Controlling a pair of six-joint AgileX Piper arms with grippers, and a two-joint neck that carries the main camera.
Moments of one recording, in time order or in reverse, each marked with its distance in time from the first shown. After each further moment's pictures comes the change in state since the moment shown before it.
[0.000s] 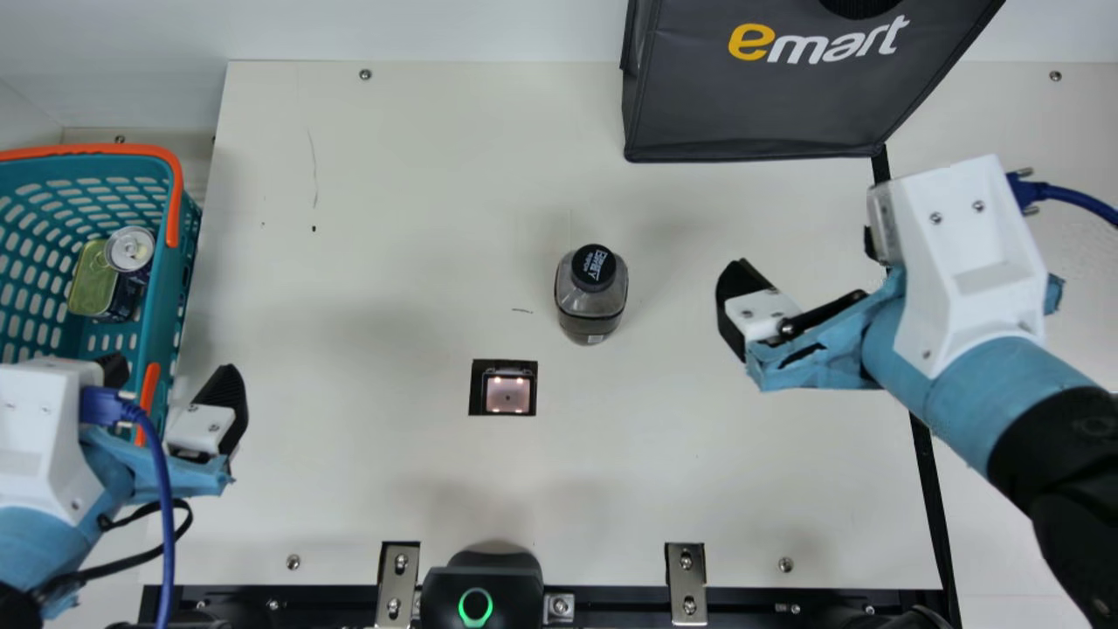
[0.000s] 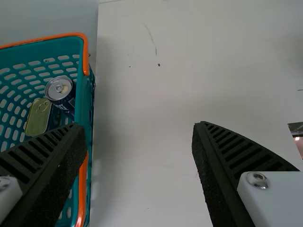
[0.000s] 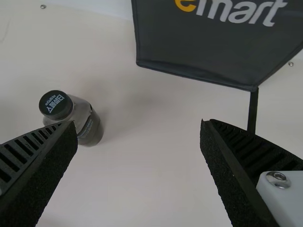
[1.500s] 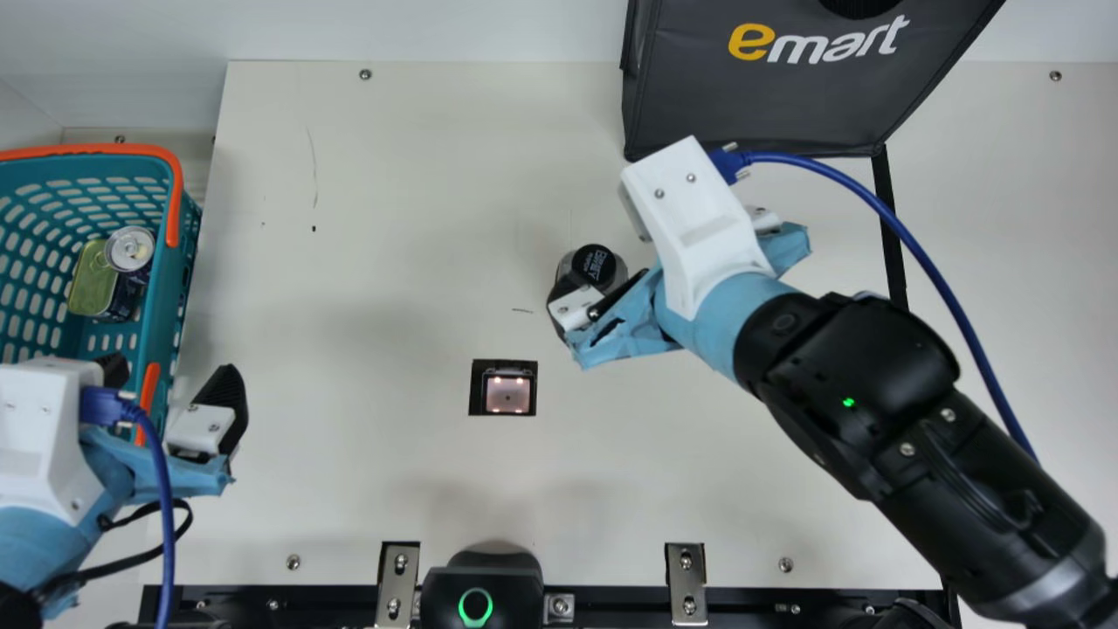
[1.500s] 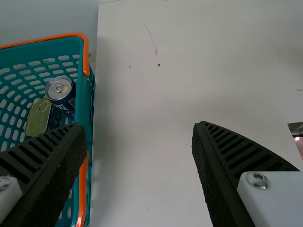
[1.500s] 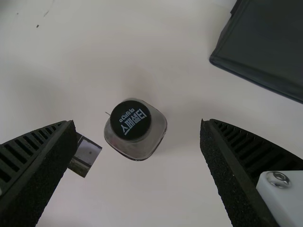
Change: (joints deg) left arm 0.0 0.0 0.0 0.0 0.0 0.0; right arm 13.8 17.7 -2.5 0.1 -8.5 4.3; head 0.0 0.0
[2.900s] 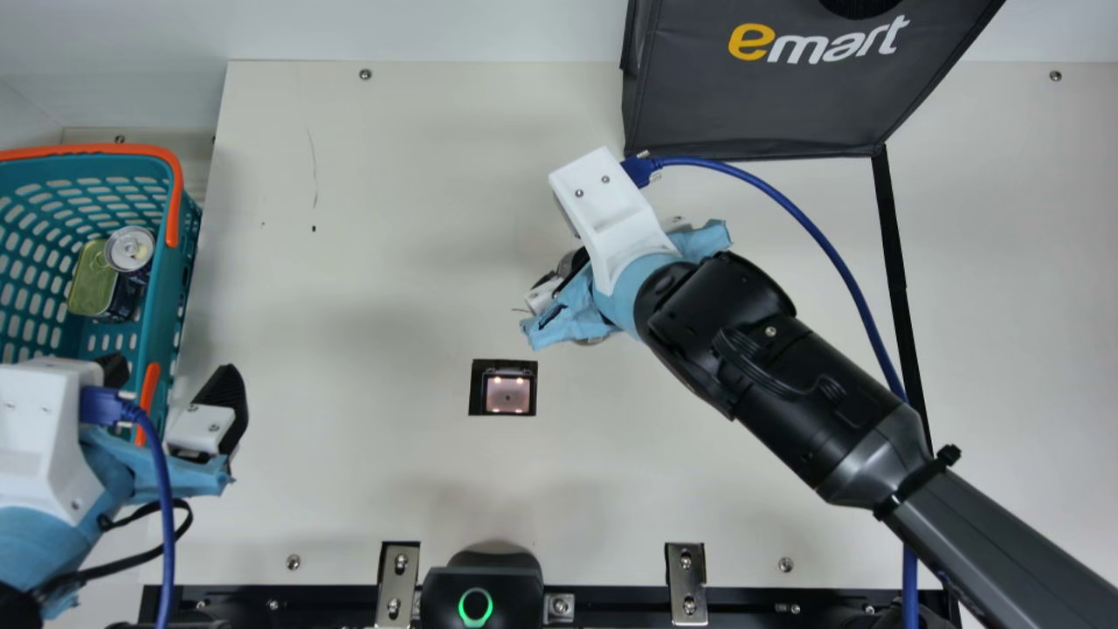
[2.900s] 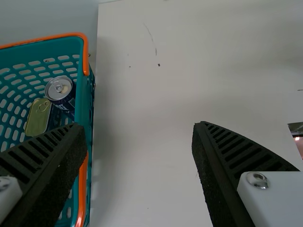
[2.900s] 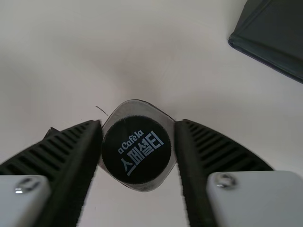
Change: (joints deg) left arm 0.0 0.0 0.0 0.0 0.0 0.0; right arm 1.5 11.5 -1.1 -2.6 -2.7 2.6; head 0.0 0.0
